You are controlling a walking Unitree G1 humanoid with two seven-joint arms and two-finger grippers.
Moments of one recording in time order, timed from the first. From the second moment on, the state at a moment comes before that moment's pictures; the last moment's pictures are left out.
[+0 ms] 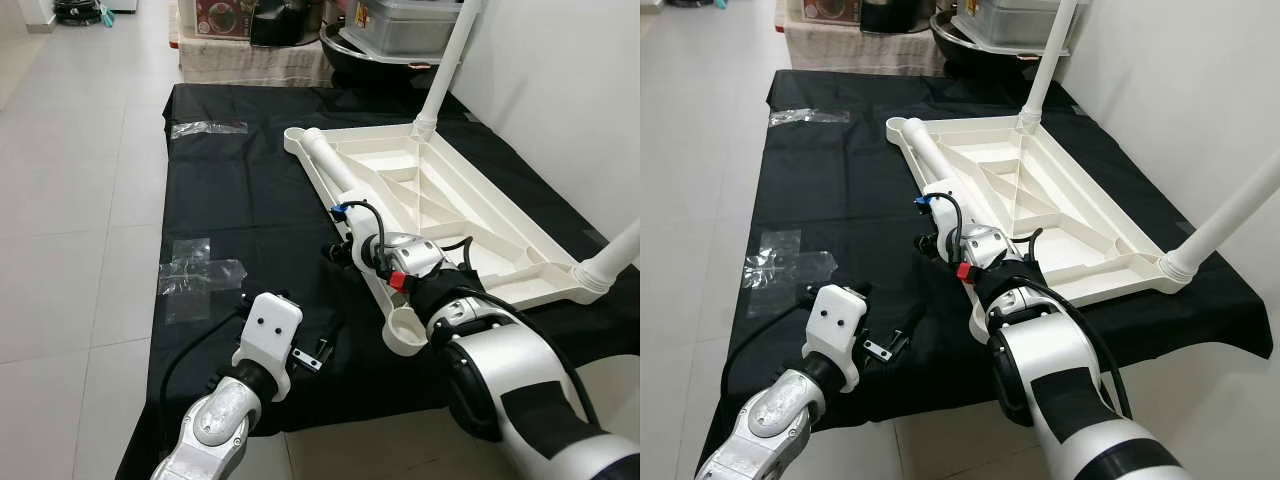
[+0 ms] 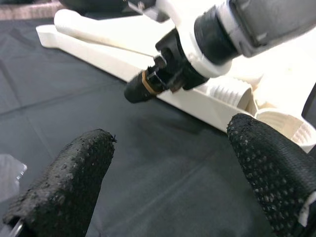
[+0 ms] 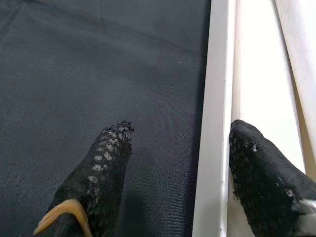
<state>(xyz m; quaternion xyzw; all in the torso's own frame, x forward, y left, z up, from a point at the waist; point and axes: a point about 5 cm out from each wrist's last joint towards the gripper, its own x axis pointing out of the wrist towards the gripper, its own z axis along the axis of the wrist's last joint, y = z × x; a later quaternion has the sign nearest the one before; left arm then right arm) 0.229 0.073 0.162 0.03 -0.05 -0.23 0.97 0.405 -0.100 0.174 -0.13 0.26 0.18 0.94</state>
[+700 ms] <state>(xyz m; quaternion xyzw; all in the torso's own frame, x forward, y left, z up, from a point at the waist) 0.236 0.080 0.173 0.04 -0.07 -0.21 0.97 0.407 -0.118 0.183 -0.15 0.25 0.24 0.93</state>
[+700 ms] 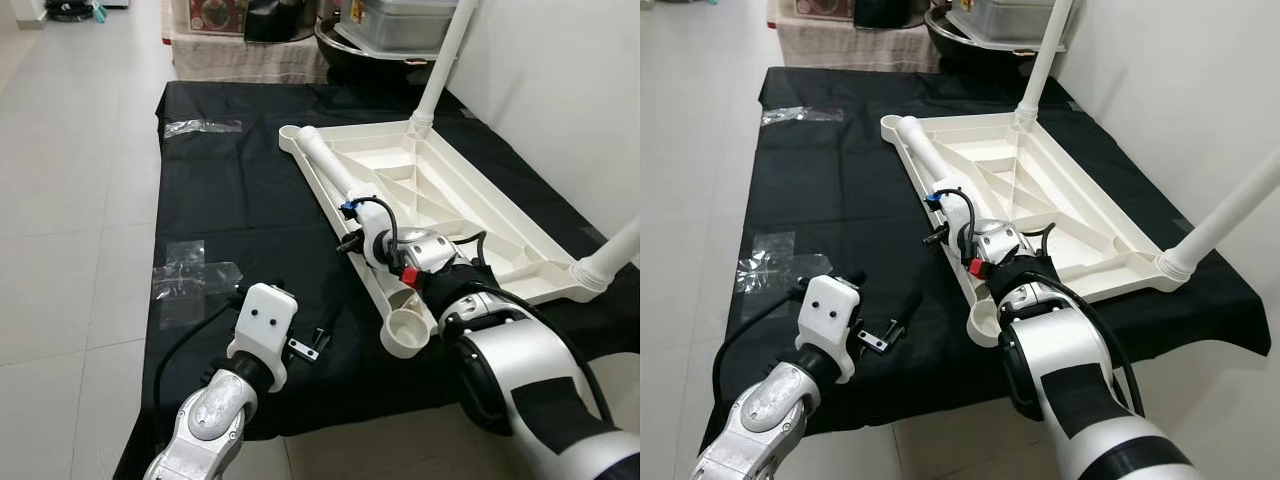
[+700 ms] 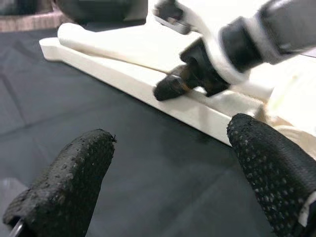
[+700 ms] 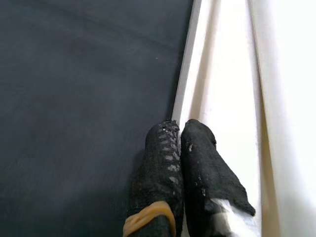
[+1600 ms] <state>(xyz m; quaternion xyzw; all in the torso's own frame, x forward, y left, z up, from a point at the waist) 0.242 0.088 0.172 0.05 -0.06 -0.21 0.97 0.380 -0.145 0.188 -0.17 0.22 0.55 0.79</state>
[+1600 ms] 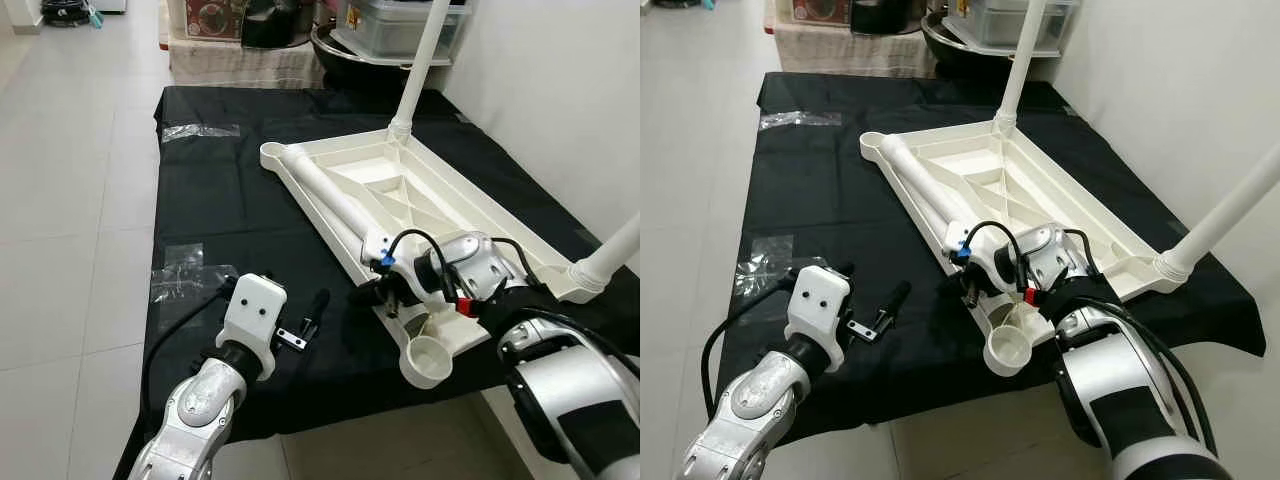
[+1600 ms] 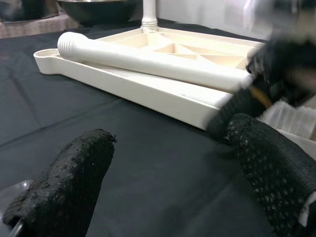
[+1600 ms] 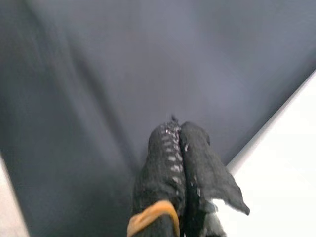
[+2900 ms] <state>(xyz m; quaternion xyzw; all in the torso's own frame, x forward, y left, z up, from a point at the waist) 0.239 0.081 0.162 0.05 -0.05 -0.23 0.97 0.414 -0.114 0.216 -0.15 0.19 0.24 0.94</state>
